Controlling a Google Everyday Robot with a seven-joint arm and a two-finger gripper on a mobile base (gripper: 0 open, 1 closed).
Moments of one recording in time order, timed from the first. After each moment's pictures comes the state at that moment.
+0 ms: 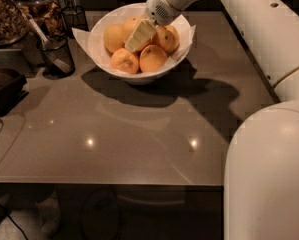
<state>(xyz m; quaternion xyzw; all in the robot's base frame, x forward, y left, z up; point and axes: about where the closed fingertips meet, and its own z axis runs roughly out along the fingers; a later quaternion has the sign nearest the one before) 0.724 0.013 0.942 -0.57 0.74 0.15 0.34</state>
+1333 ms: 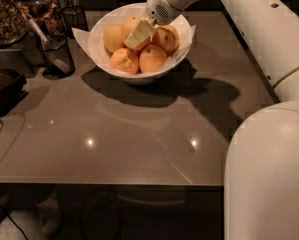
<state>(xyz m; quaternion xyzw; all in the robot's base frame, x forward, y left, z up) 0.727 0.012 0.947 -0.55 0.74 0.15 0.34</state>
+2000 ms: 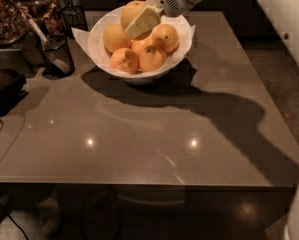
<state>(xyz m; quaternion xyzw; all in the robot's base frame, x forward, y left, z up) 0.690 0.009 0.998 -0.53 0.72 0.17 0.42</state>
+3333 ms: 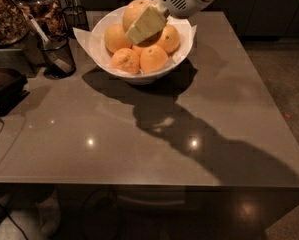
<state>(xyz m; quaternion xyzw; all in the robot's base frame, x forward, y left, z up) 0.592 -0.003 1.035 -0.48 0.77 0.10 0.41</state>
